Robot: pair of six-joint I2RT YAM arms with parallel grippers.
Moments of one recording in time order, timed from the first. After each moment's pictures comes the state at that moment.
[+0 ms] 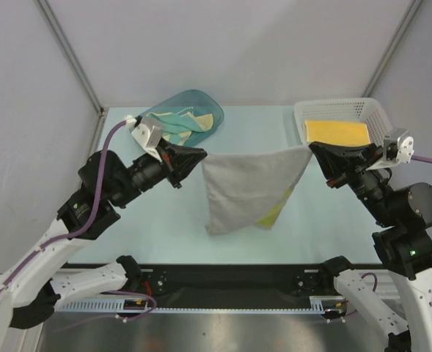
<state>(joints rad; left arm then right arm) -0.87 0.87 1.25 -0.29 0.05 -0.20 0.34 0.60 1.13 -0.21 -0.30 0.27</state>
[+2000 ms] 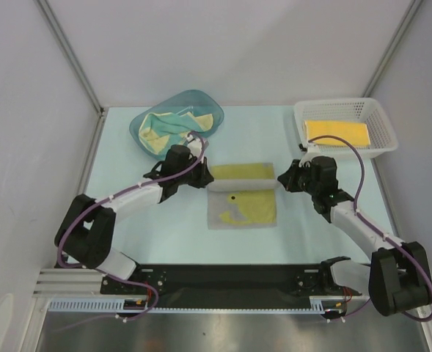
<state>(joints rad) -0.50 1.51 0.87 0.05 0.25 -0.26 0.22 1.18 0.62 0.11 -0.27 0.30</state>
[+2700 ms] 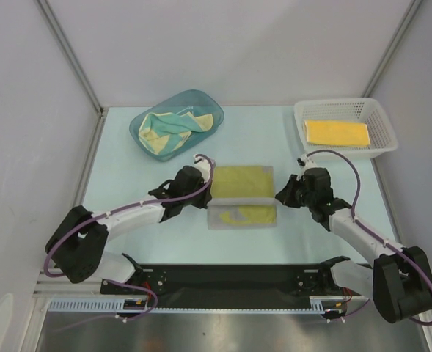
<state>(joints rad) -0.70 1.40 0.74 -0.02 -0.02 -0.26 0.29 1.11 0.52 -0.06 -0.21 0.47</state>
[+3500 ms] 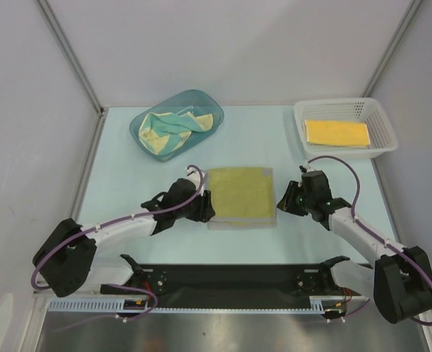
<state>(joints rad) -0.74 1.26 0.56 -0.01 0.05 -0.42 0.32 1.09 0.51 -0.25 -0.14 0.55</state>
